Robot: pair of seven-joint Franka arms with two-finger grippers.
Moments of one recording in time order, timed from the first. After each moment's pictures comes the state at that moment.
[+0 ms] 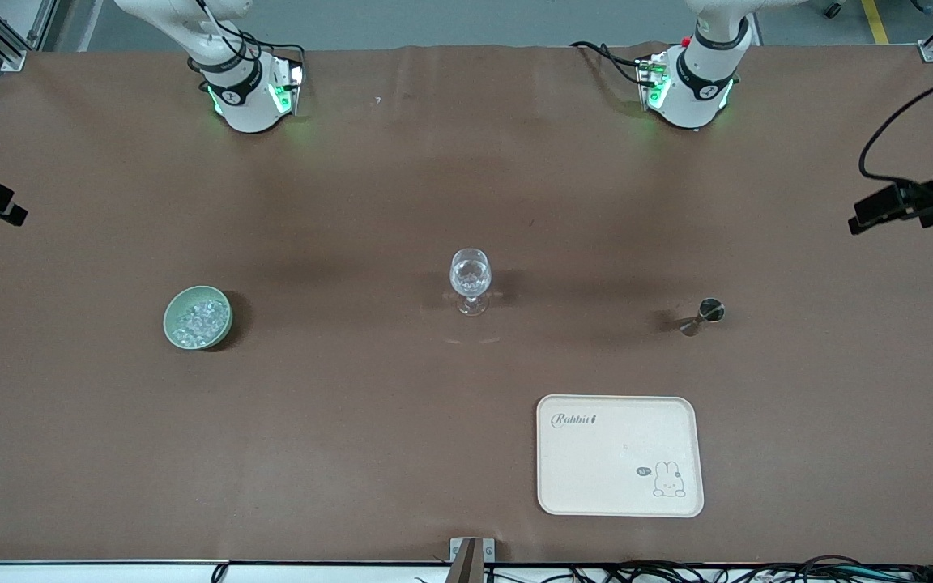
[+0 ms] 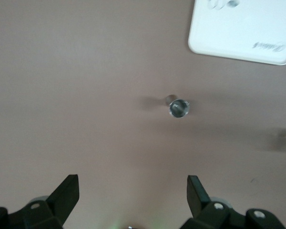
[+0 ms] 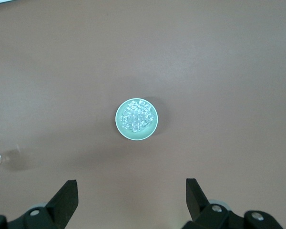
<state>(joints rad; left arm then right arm) 0.17 0.10 -0.13 -1.54 -0.01 1.52 -0.08 -0.06 0.04 -0.05 -1.43 0.02 1.47 0.08</state>
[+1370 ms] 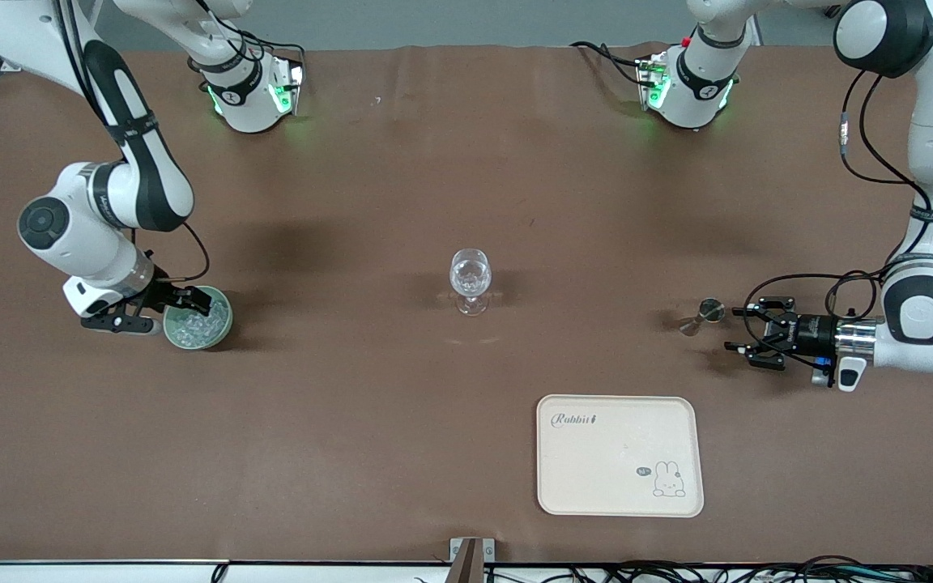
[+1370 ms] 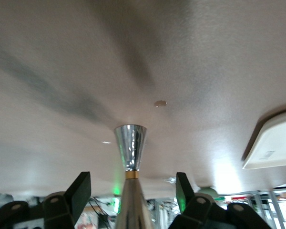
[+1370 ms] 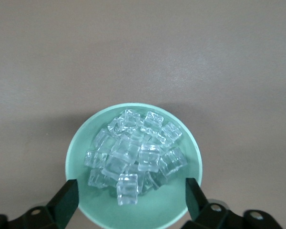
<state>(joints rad) 0.36 0.83 -0.13 -1.53 -0.68 1.68 -0.61 -0.02 0.27 -0.04 -2.25 0.02 2.56 0.01</state>
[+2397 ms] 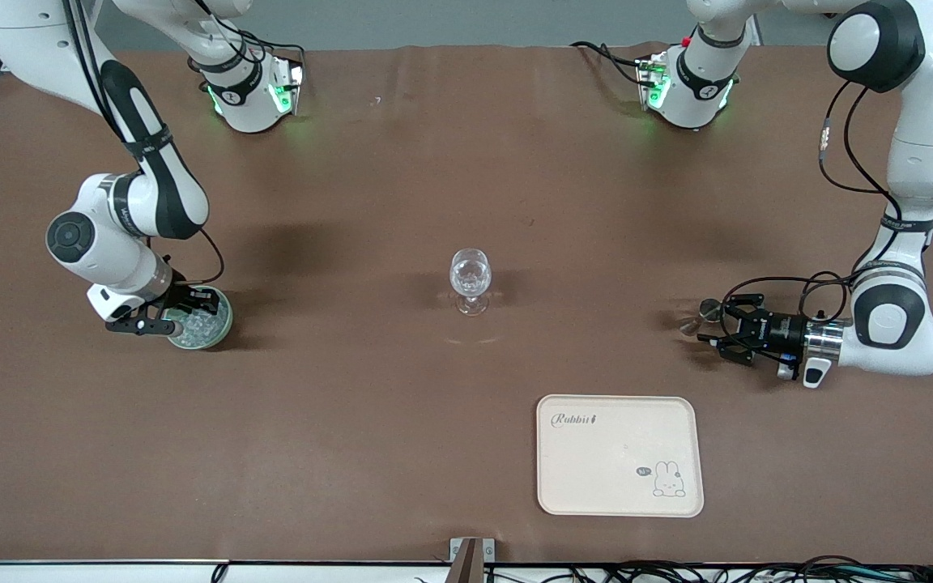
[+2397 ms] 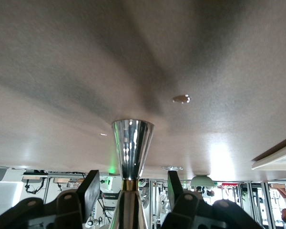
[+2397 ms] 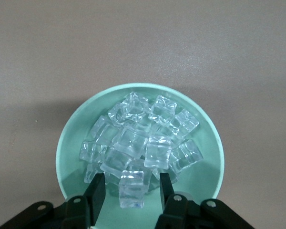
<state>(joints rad) 0.36 0.87 -0.16 -1.55 -0.71 1.66 -0.66 0.00 0.31 -0.04 -2.26 0.02 2.55 0.01</state>
